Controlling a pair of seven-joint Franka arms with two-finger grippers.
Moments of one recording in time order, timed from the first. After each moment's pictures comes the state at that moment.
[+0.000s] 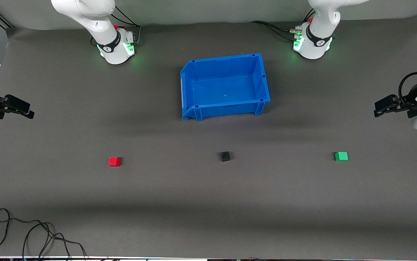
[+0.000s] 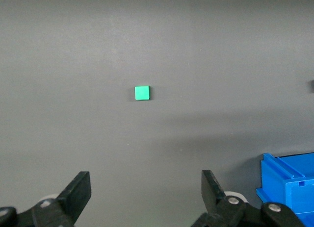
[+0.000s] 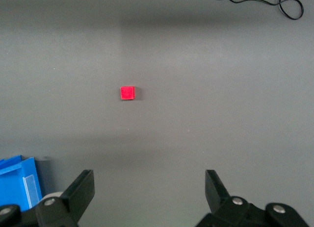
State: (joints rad) left arm 0.12 0.05 -0.11 -1.64 0.01 1.64 0.05; right arm -0.08 0.04 0.01 -1.56 0.01 1.59 -0.03
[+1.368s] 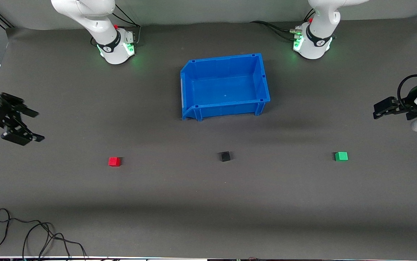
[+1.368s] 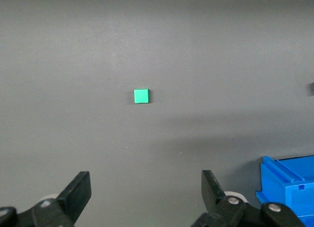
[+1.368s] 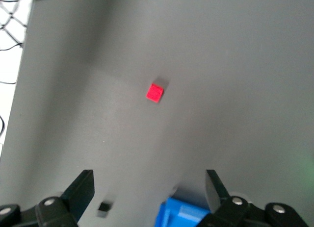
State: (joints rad) left arm 0.11 0.05 -0.11 -1.64 0.01 1.66 0.05; right arm -0.07 0.16 0.00 -1.53 0.23 1.62 1.09
